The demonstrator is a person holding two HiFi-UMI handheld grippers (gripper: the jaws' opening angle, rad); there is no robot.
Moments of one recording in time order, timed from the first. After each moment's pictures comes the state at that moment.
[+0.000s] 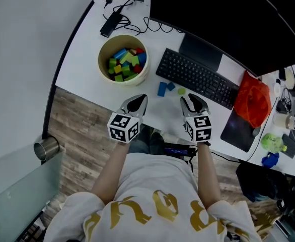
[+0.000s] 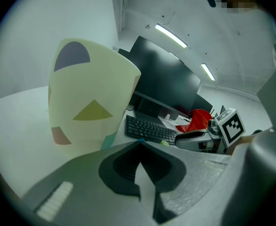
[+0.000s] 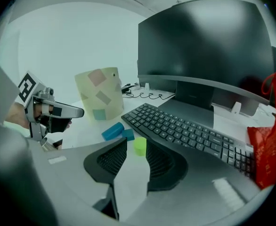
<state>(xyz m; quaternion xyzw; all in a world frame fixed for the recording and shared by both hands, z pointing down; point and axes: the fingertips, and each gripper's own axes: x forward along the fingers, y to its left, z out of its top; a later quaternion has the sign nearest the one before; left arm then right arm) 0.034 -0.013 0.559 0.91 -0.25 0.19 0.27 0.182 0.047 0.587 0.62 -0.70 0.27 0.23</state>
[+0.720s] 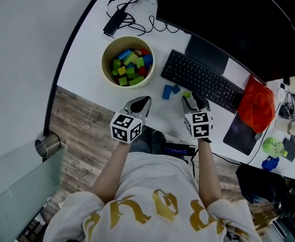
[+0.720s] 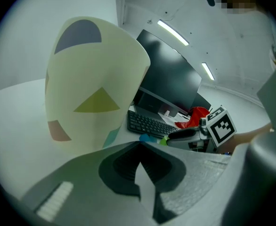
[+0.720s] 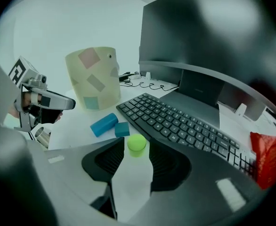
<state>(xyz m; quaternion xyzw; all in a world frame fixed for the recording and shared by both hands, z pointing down) 0.032 -0.020 0.575 0.91 -0.23 0.20 0.29 0.183 0.028 0.619 0.60 -0.68 0.28 0.30</state>
